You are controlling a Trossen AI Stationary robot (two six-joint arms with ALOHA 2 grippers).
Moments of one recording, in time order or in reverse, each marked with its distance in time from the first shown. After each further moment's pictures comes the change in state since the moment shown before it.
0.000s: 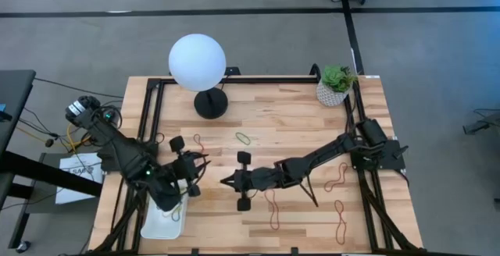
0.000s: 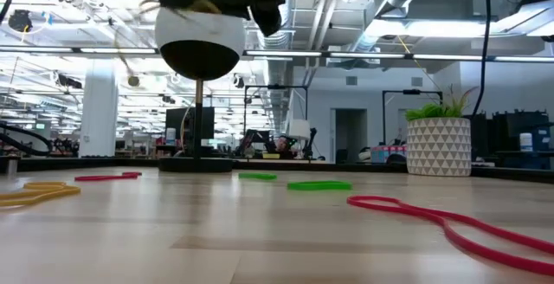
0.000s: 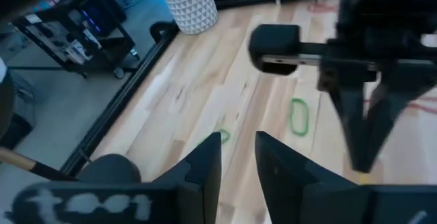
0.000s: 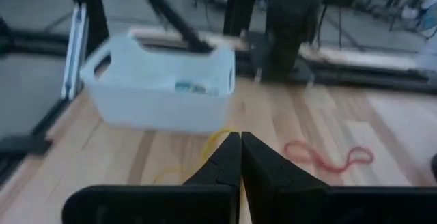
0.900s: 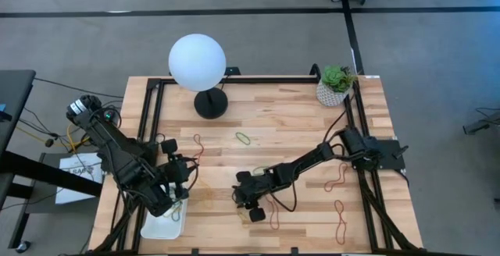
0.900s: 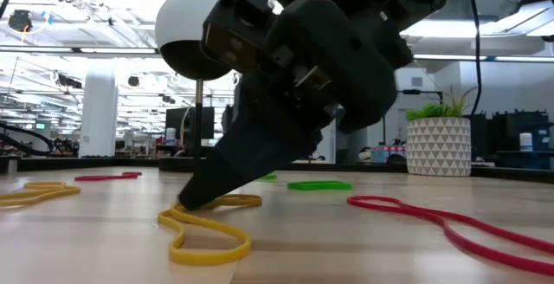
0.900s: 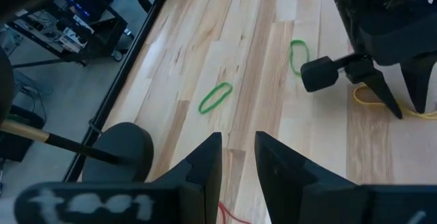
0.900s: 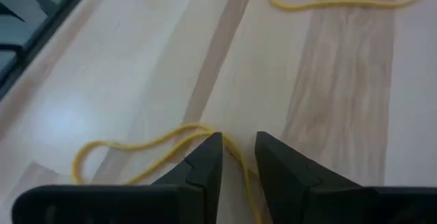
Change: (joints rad) left arm -0.095 -0.001 0.000 -0.279 0.068 -0.150; right arm -0.018 0.240 0.006 -0.200 -0.479 0.075
